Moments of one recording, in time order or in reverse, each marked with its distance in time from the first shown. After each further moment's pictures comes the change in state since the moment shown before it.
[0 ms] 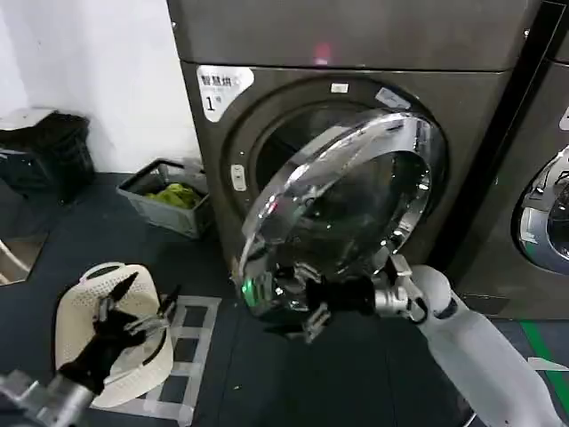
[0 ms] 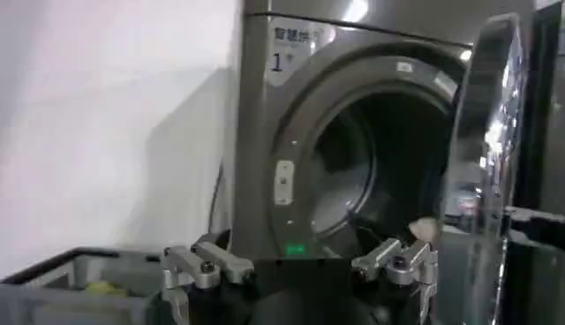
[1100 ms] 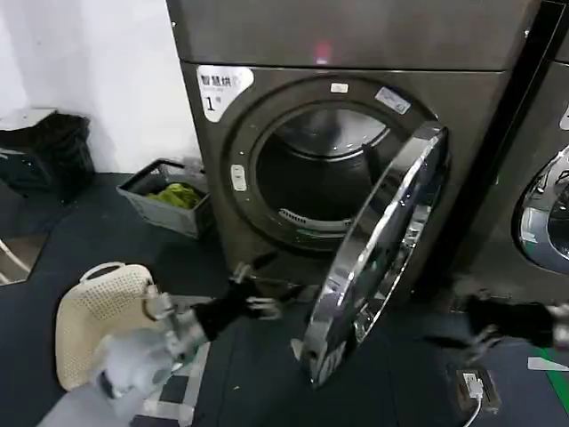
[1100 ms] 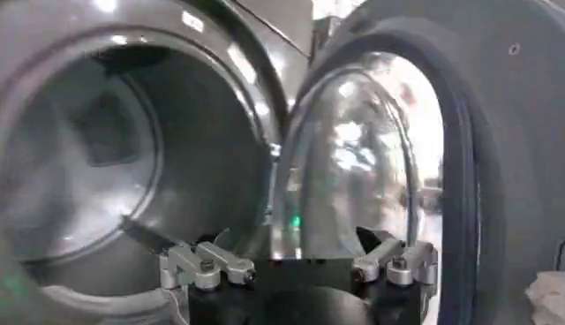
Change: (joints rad) left arm -0.614 0.289 0.753 0.301 -0.151 -0.073 0.072; right arm -0.597 -0.180 1.050 -0.018 0.002 0.039 -0.016
